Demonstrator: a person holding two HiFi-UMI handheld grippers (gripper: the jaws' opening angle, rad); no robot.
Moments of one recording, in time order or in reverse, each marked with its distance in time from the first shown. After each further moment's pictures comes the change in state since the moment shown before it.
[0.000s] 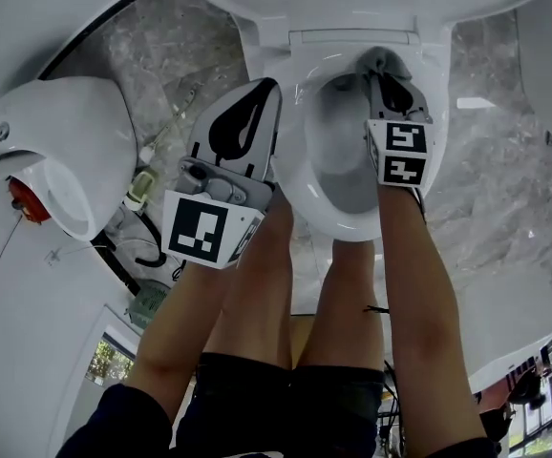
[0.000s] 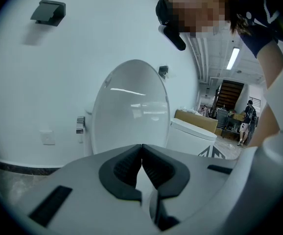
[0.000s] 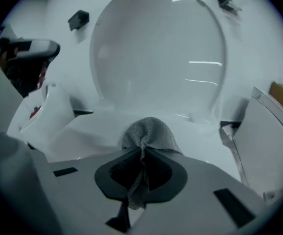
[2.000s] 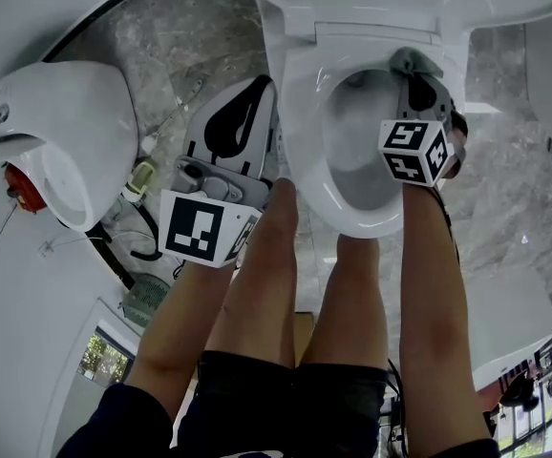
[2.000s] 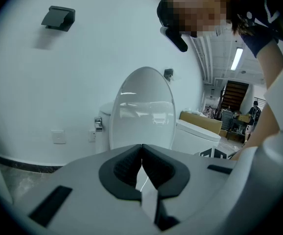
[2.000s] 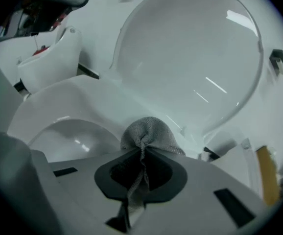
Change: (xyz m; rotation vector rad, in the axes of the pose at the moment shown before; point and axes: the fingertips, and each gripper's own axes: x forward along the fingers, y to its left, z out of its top) left arm -0.038 0.030 -0.007 -0.005 -0.011 0.045; right arm -0.004 -0.006 -0.009 -0.439 0.153 -0.118
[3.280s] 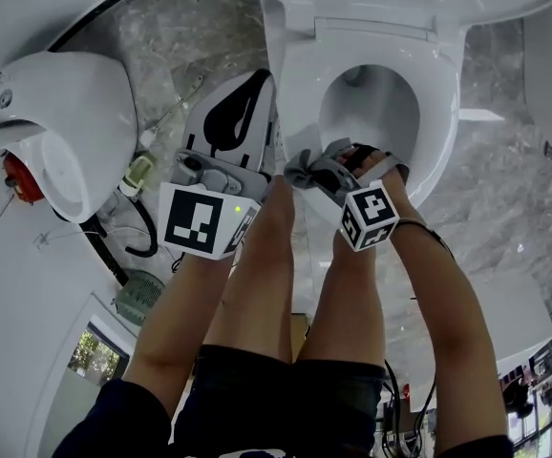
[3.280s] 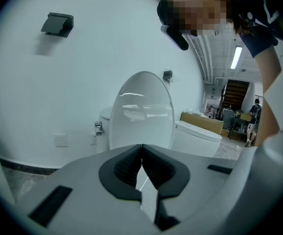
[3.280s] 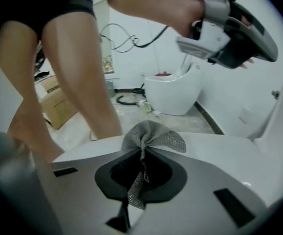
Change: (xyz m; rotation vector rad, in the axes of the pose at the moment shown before) left arm -0.010 -0.010 0.014 -0.020 -0.053 0.047; right arm -0.135 0.254 -0.022 -0.786 -0.389 0.934
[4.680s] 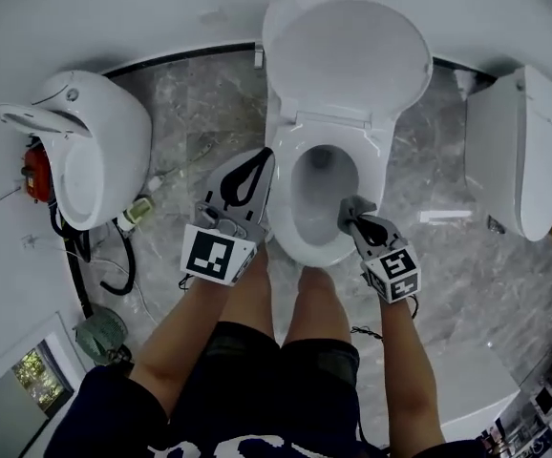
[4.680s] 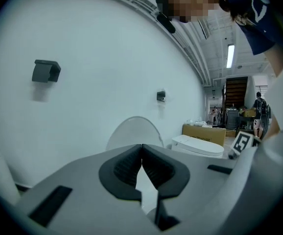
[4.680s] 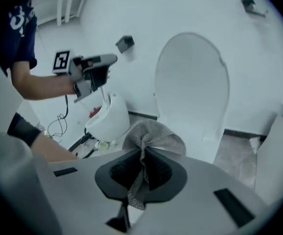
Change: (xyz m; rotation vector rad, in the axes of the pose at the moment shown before) left arm -0.091 -0.108 0.167 0.118 -0.171 0.060; right arm -0.282 -0.006 0.012 0.930 -0.191 -0.485
